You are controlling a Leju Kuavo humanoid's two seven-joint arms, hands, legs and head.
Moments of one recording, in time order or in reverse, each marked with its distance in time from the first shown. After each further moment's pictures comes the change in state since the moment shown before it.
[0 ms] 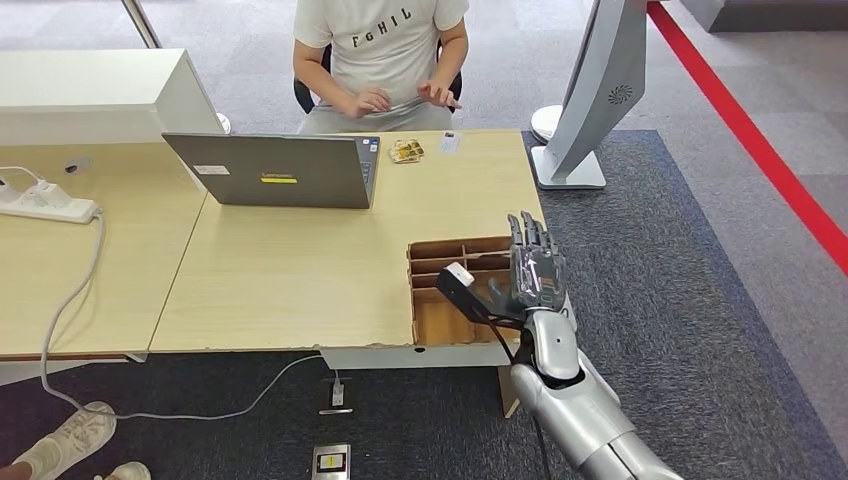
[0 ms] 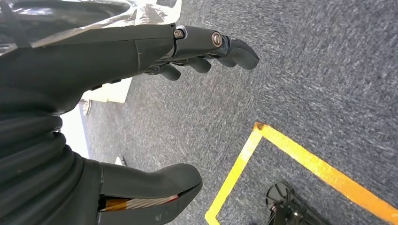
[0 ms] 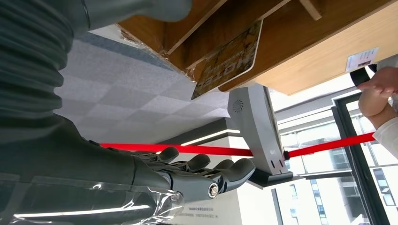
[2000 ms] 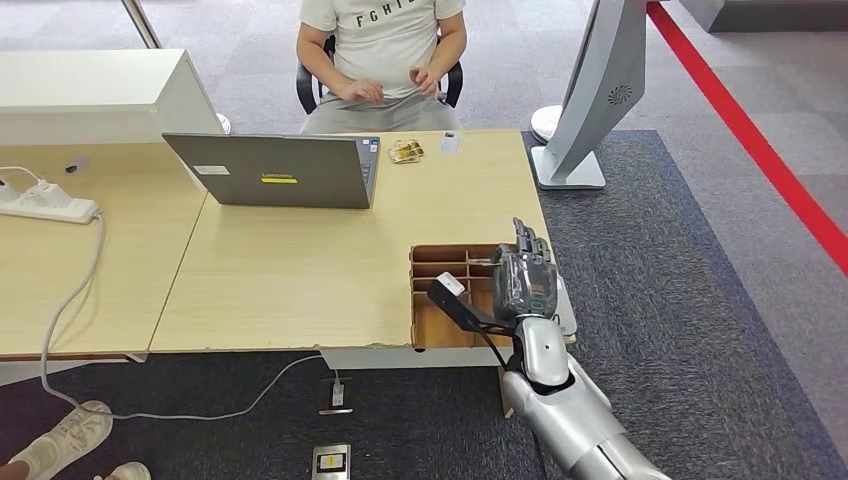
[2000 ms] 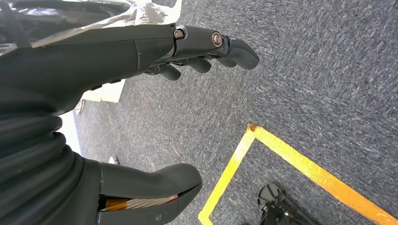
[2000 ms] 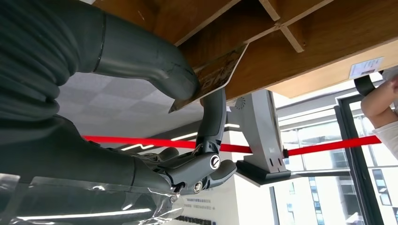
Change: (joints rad) left arm -0.001 0.012 0.000 0.000 0.016 0.000 -0.020; right arm 0.000 0.035 0.005 0.070 0.079 -0.027 0.010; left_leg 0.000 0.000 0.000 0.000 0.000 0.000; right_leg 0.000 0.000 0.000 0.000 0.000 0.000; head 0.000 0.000
